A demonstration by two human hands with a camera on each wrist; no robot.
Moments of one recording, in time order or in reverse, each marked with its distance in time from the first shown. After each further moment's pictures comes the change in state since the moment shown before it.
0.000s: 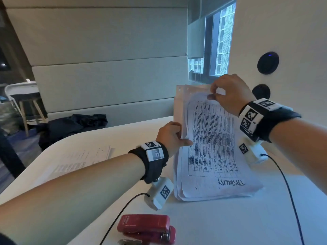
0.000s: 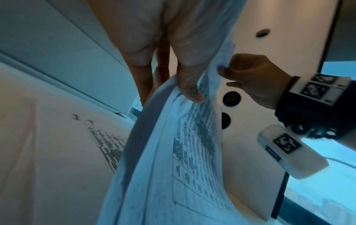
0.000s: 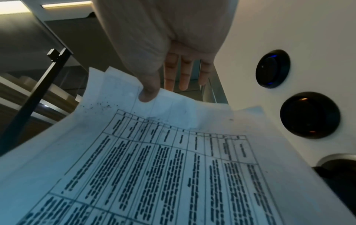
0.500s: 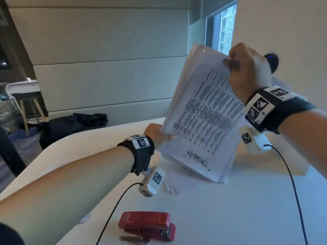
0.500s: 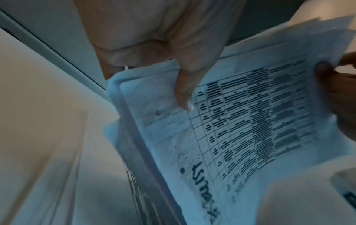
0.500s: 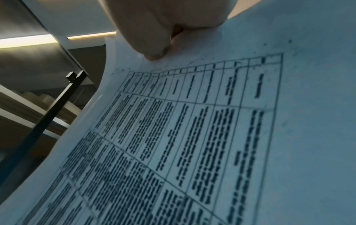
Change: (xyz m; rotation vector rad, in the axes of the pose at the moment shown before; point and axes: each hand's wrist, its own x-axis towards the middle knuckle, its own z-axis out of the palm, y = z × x) left_hand 0.004 -0.015 -0.033 -0.072 0.008 -0.342; right_hand 0.007 -0.016 -0.035 -0.004 0.492 -0.085
